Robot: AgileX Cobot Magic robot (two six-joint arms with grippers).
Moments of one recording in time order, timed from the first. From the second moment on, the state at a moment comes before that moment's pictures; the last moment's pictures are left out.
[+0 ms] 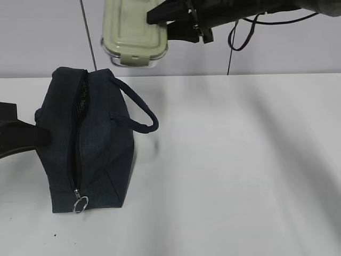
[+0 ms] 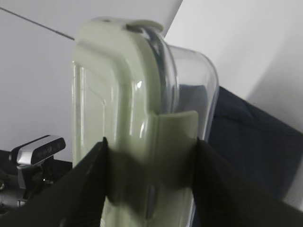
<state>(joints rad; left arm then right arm) 0.04 1.24 -0.54 -1.35 0.73 1.00 0.17 2.25 -2.08 1.29 1.19 -0.59</state>
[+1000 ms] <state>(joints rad) 0.04 1.24 -0.54 -1.35 0.73 1.00 0.36 2.25 -2.09 0.81 1.22 -0.43</state>
